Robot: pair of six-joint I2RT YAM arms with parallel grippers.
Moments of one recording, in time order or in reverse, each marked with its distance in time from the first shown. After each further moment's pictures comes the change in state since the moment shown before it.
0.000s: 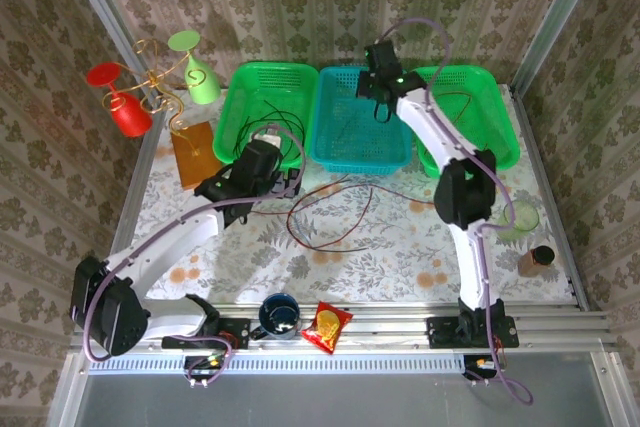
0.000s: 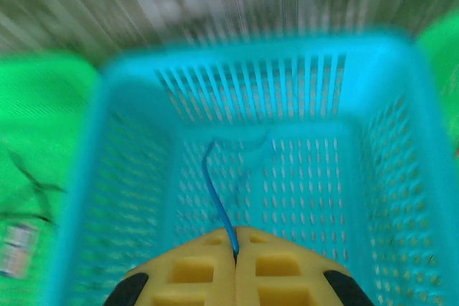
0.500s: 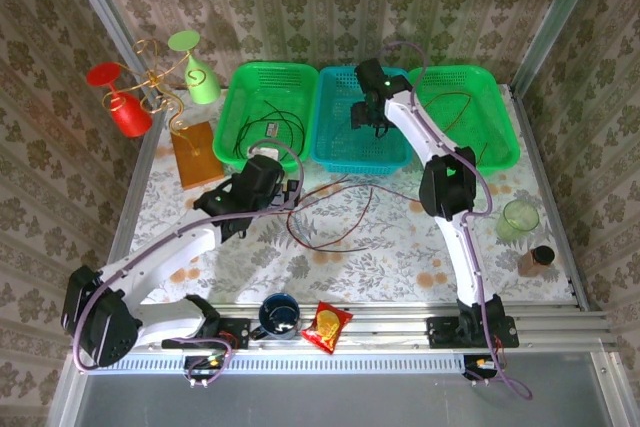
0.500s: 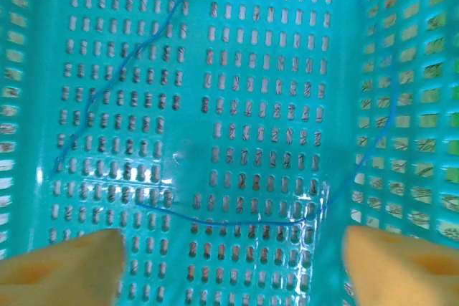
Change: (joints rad) left arm -0.056 -0.069 -0.076 -0.003 -0.058 -0.074; right arm -0.002 0.130 0.169 -0.367 -0.018 -0.084
